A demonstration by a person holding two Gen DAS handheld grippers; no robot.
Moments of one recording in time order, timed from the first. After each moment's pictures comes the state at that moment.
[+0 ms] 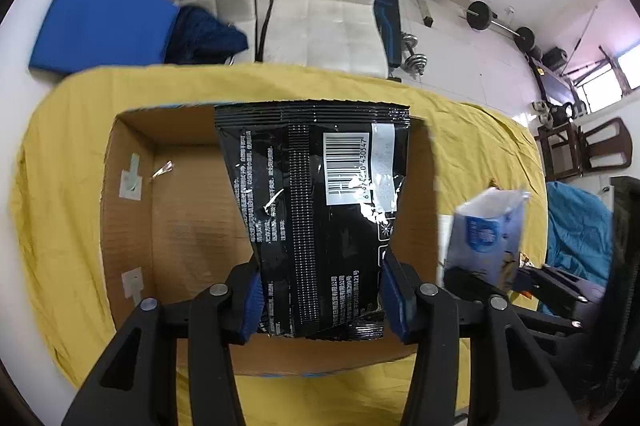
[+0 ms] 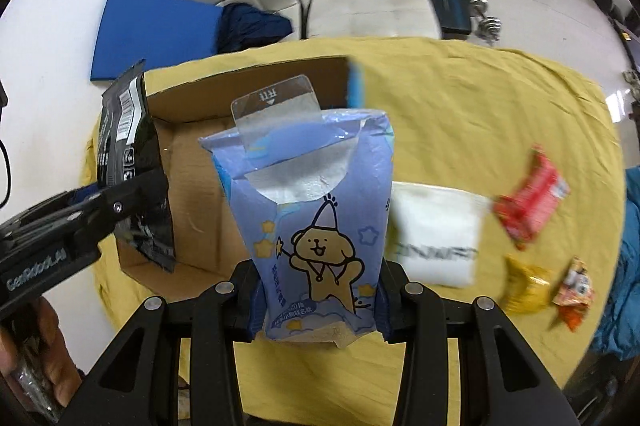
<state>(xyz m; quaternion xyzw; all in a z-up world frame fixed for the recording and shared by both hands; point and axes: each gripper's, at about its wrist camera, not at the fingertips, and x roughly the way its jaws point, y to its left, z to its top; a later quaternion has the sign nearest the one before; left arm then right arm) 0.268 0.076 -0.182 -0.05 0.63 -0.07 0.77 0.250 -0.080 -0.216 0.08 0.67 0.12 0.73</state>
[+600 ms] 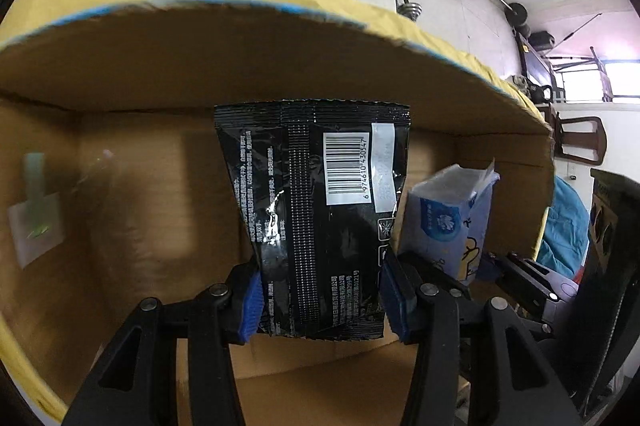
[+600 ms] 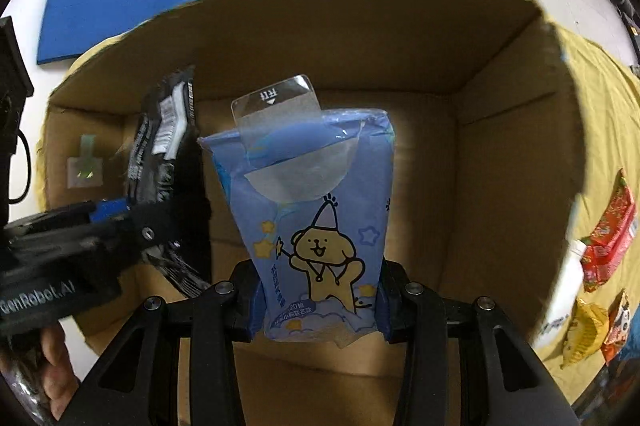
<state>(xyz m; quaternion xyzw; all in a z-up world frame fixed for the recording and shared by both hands) 0.332 0.145 -0.322 -0.14 0.72 -0.13 0.66 0.301 0.015 -0.326 0.06 0.72 0.09 0.68</state>
